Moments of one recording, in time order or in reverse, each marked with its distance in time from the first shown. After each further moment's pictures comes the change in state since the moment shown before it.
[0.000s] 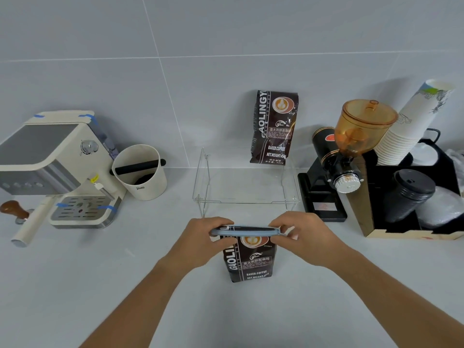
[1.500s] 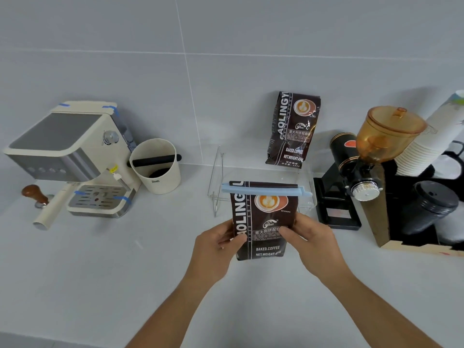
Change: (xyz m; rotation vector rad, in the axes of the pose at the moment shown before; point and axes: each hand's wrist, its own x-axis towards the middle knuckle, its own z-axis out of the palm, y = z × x) left_hand -0.030 0.002 0.024 -0.479 0.225 -0.161; right_hand -0.005 -0.020 0.036 0.633 0.249 0.230
